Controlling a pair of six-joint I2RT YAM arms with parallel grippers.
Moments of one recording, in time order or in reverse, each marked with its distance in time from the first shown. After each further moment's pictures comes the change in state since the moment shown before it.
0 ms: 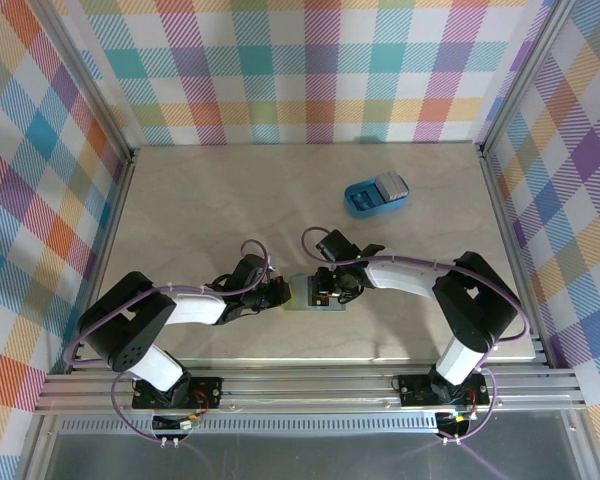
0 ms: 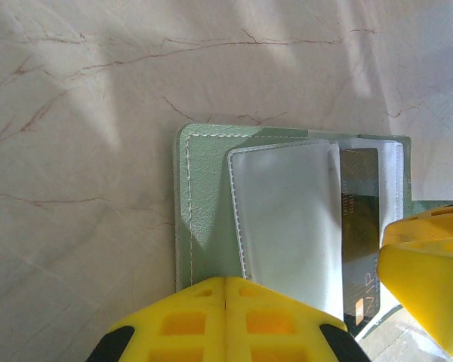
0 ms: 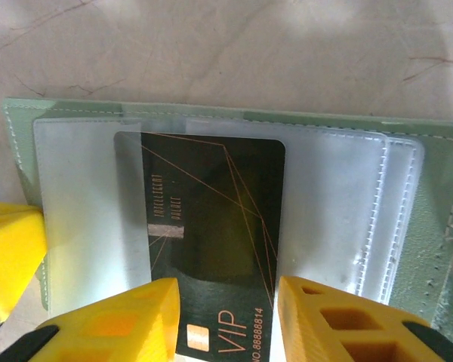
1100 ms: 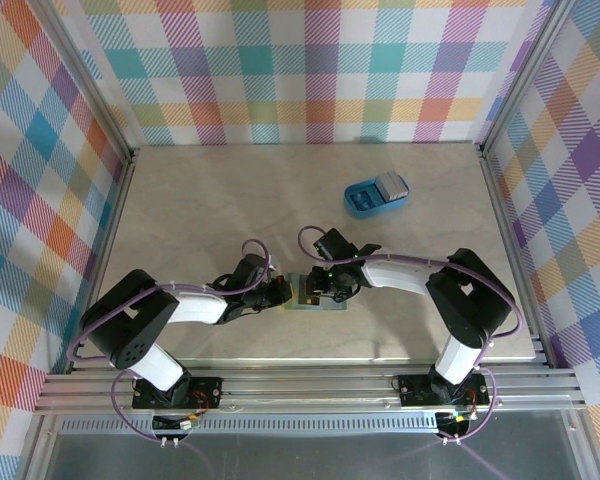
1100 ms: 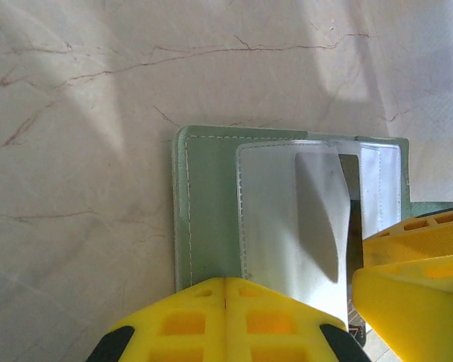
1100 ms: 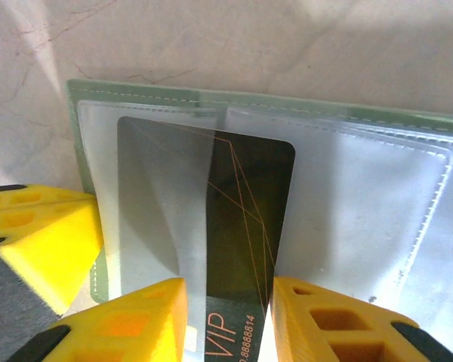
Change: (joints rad) left arm 0.000 0.021 0.004 0.029 0.005 0.000; right arm 0.000 0.037 0.011 0.075 -0.107 -0.003
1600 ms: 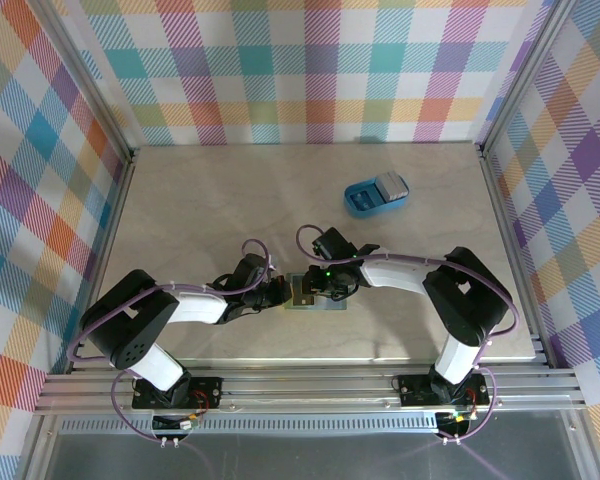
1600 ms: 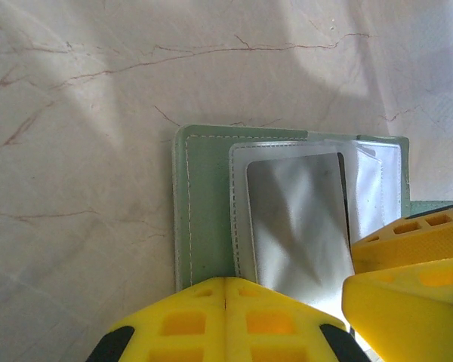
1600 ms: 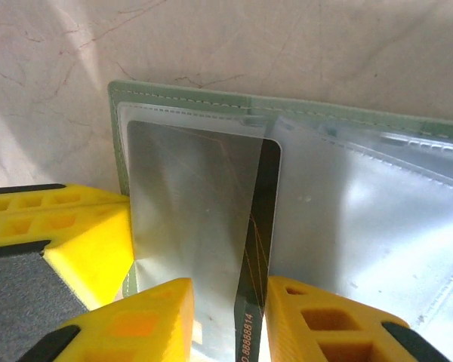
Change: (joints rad) left arm 0.000 -0.001 0.001 -0.003 0.000 0.000; right arm 0.000 0.016 0.002 0.053 -0.056 0.004
